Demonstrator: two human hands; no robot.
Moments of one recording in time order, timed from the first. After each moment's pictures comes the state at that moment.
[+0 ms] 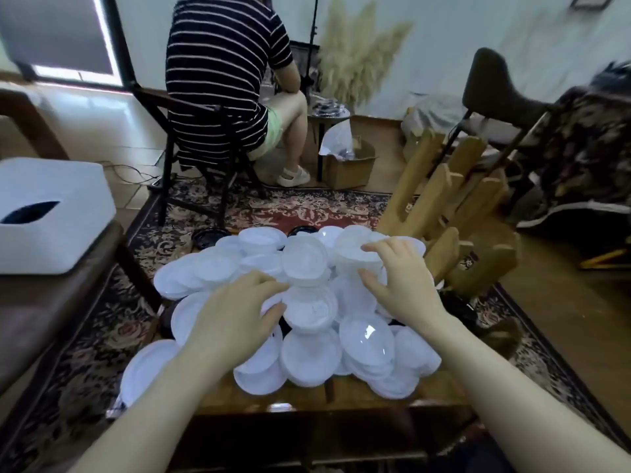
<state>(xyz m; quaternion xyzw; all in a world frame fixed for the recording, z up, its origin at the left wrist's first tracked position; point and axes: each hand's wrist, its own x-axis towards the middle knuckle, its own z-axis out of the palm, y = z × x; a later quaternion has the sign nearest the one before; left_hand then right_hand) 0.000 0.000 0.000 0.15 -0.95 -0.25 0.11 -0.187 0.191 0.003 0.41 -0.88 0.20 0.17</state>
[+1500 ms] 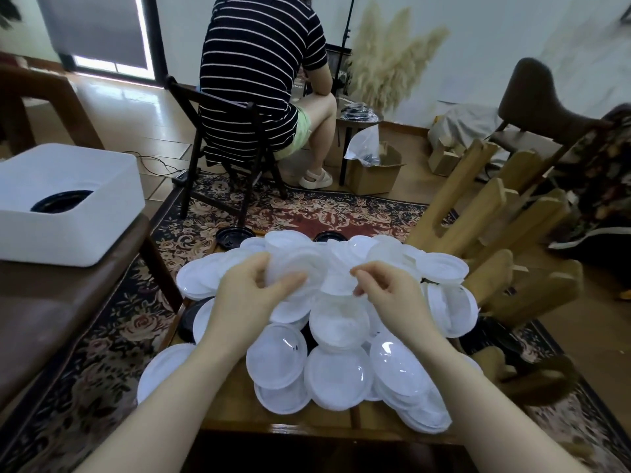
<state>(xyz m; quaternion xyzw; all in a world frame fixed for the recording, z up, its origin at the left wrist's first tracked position) -0.014 -0.028 -0.006 0.19 -0.72 -0.61 0.28 -0.155 0.133 0.002 0.28 -0.85 0.44 -0.08</state>
